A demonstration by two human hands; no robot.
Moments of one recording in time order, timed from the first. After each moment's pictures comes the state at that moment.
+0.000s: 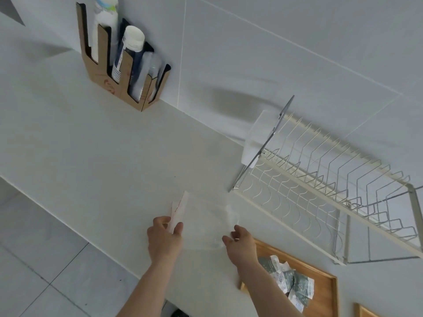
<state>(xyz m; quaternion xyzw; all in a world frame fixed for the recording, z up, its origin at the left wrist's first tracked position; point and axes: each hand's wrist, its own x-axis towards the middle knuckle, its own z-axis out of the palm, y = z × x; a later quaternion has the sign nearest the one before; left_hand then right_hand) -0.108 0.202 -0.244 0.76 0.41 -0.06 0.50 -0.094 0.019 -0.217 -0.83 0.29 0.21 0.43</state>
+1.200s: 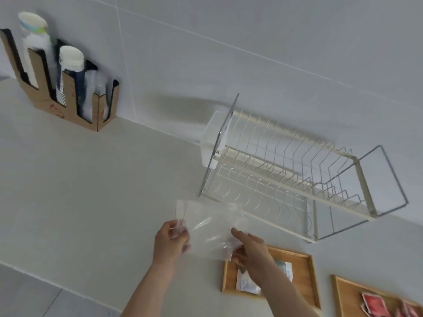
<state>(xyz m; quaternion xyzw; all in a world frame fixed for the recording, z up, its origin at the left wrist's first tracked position) -0.090 0.140 -0.212 0.63 0.29 -0.14 0.71 -0.107 -0.069 -0.185 -0.61 0.41 0.18 0.66</state>
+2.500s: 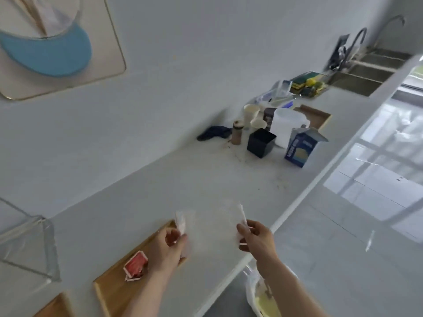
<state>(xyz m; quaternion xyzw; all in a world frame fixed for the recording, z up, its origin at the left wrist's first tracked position) -0.340 -0.458 -0.148 0.81 -0.17 -0.30 0.47 -0.532 -0.591 -0.158 -0.46 0.59 -0.25 0.62</state>
